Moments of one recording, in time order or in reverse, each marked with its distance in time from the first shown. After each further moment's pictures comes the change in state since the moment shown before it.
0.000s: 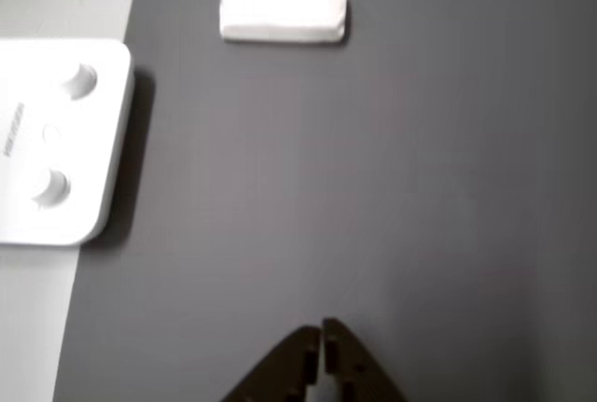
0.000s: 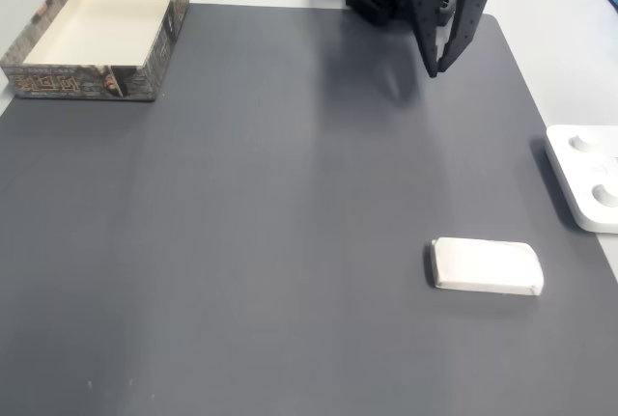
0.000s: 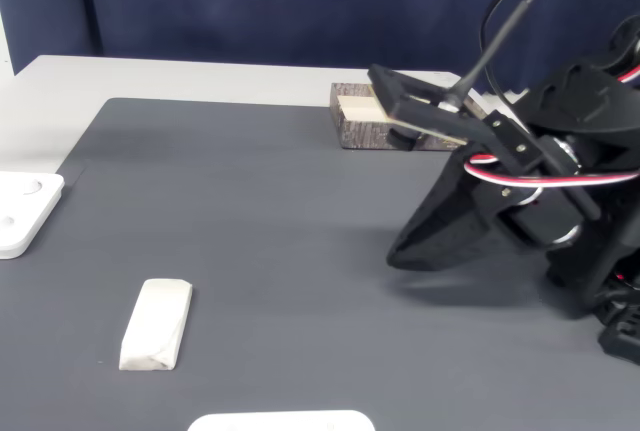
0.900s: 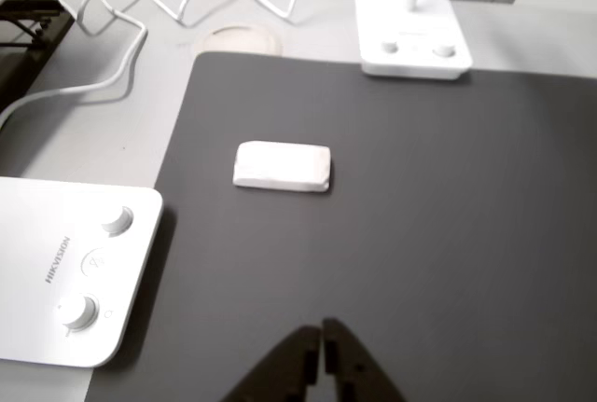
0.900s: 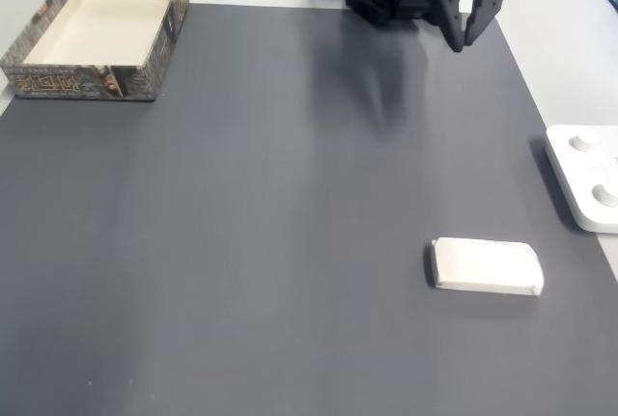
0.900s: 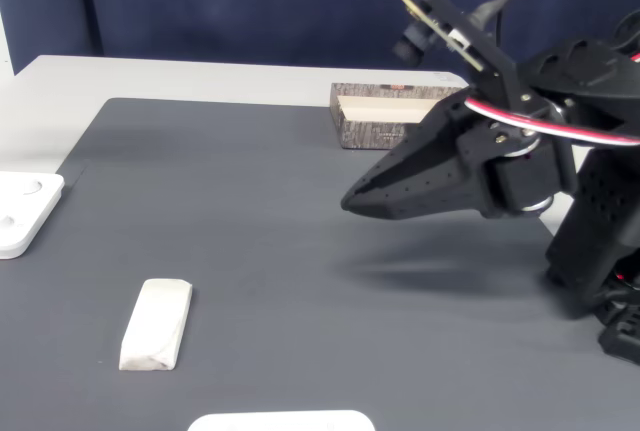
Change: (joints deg) arm 0.0 0.0 -1.1 -14.9 3.1
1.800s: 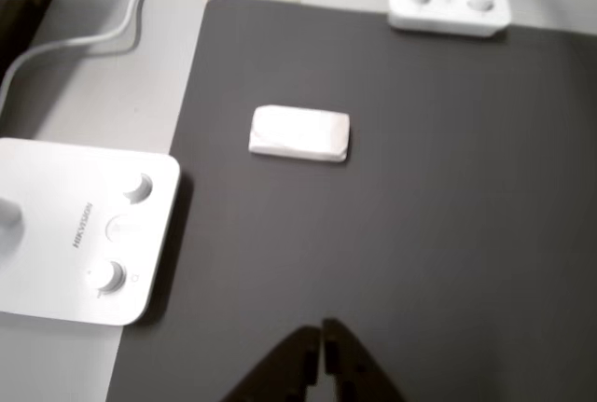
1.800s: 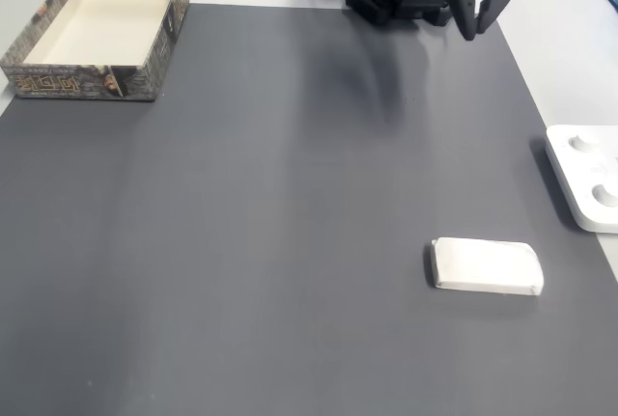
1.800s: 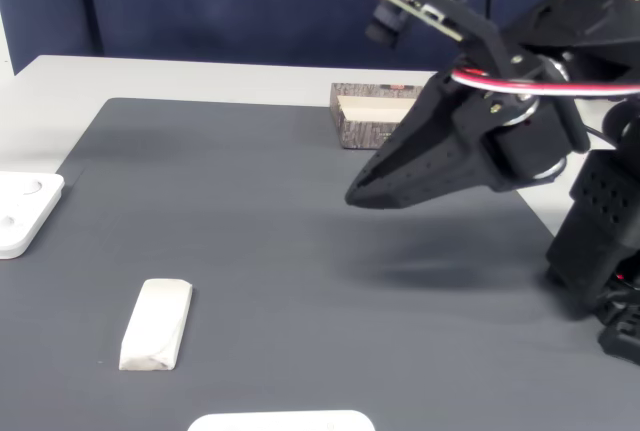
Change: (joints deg) arm -2.0 -29.6 -19.6 2.3 0.0
